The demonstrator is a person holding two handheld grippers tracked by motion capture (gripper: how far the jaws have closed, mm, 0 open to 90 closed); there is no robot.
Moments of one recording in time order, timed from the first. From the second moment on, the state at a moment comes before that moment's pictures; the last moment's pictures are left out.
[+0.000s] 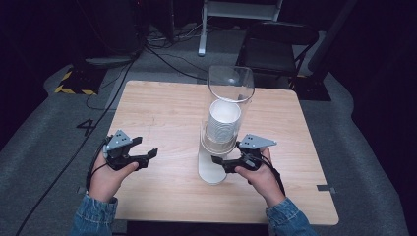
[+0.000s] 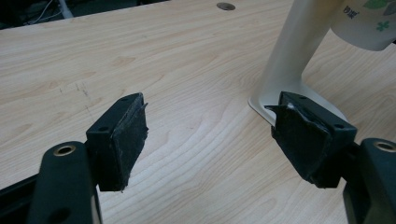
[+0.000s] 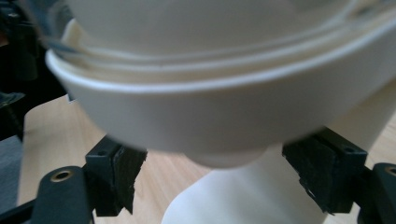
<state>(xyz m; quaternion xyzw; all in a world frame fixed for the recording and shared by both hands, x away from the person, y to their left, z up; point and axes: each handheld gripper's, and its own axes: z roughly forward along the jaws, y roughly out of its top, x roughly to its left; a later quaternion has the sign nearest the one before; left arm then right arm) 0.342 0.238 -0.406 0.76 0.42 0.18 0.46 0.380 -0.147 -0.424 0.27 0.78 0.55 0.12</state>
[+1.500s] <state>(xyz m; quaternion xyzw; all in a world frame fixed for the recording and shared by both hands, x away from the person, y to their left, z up) 0.340 0.239 -0.411 0.76 0.42 0.18 0.46 0.377 -0.131 -0.448 0.26 0.77 0.56 0.17</state>
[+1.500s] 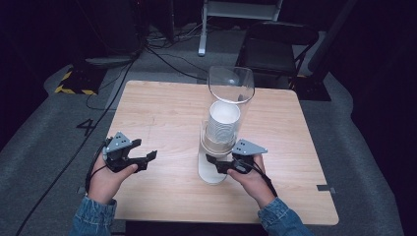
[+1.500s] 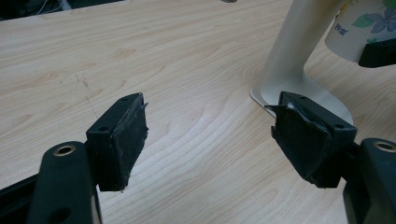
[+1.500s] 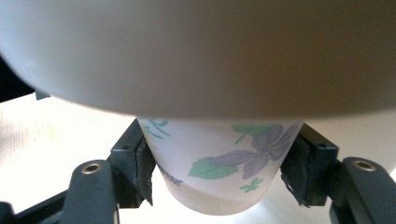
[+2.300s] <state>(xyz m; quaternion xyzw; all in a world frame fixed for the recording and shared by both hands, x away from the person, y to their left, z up) 0.341 0.234 -0.416 0.77 0.41 0.17 0.45 0.376 -0.132 -0.436 0.27 0.75 0.58 0.16</state>
